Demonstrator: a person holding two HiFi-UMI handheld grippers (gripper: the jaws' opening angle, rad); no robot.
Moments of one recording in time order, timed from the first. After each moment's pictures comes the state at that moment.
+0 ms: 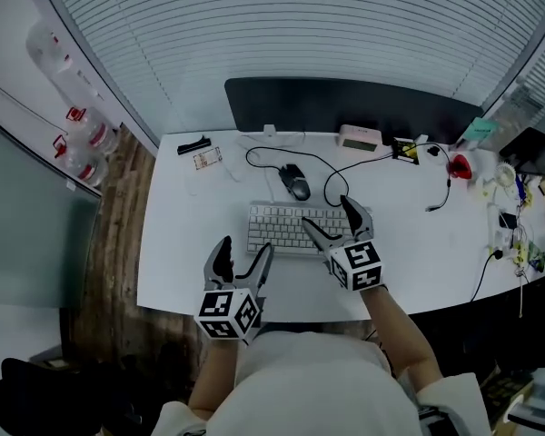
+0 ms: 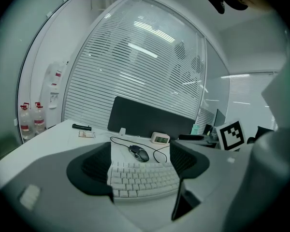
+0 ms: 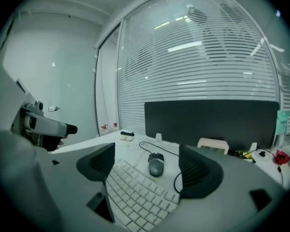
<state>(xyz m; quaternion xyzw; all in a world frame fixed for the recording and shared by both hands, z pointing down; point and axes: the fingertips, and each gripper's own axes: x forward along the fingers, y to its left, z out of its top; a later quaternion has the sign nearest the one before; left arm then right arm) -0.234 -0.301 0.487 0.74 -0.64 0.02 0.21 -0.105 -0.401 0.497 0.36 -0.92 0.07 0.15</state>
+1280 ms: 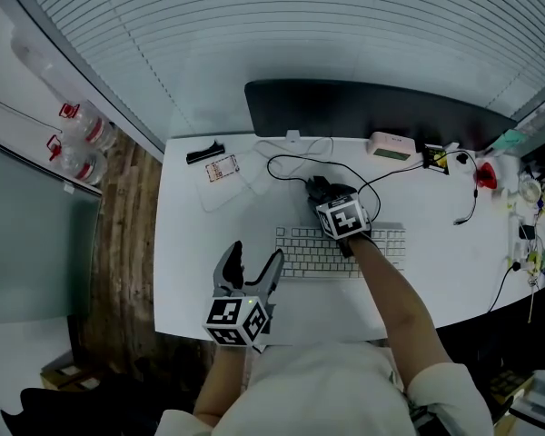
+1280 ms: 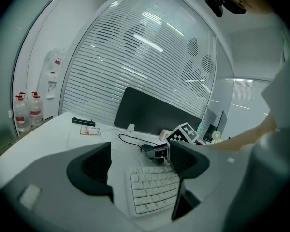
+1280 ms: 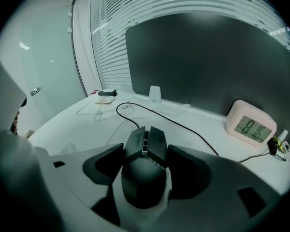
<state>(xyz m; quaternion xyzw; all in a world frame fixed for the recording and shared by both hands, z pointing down) -0.299 -0.359 0.523 0.74 -0.62 0.02 0.26 -0.192 -0.529 0.661 0.34 -0.85 0.17 0.37</state>
